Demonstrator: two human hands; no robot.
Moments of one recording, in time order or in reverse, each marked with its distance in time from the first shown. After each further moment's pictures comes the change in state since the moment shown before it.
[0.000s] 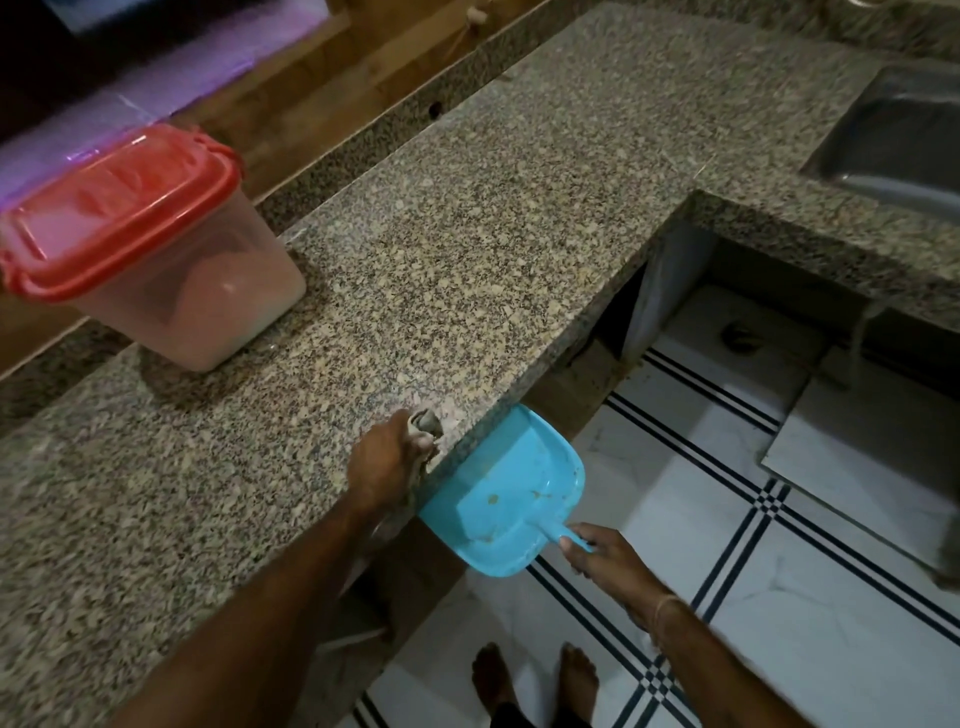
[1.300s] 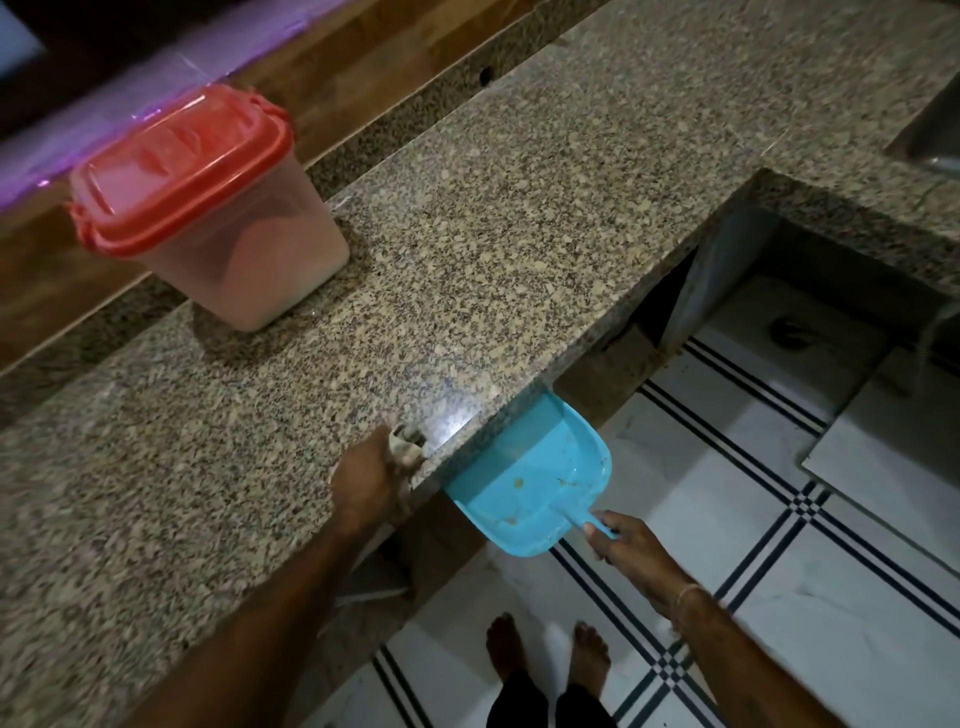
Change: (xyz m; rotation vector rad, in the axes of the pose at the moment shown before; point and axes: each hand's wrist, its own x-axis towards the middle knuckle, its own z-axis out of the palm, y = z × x) left_hand -0.059 -0.050 -0.013 0.052 0.041 -0.210; right_hand 0.004 0.005 0.005 -0.052 -0.032 0.014
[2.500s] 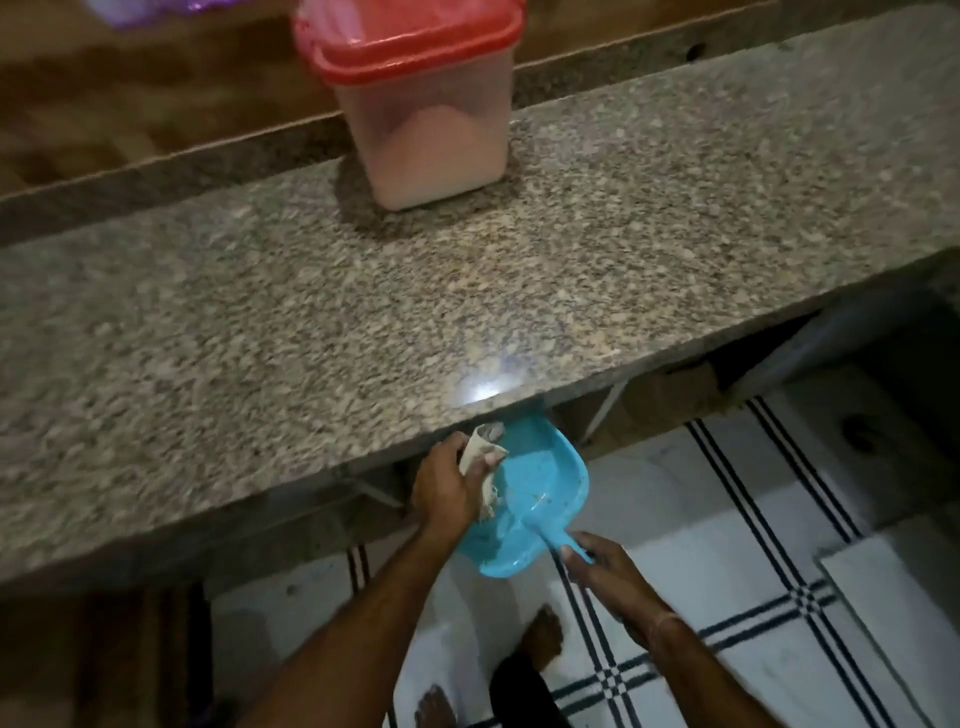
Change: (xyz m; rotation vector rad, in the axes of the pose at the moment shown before) left_hand -0.115 -0.031 0.070 -0.636 0.156 -0.325; right_hand -0.033 0.021 0.072 -0.233 -0.272 -0.037
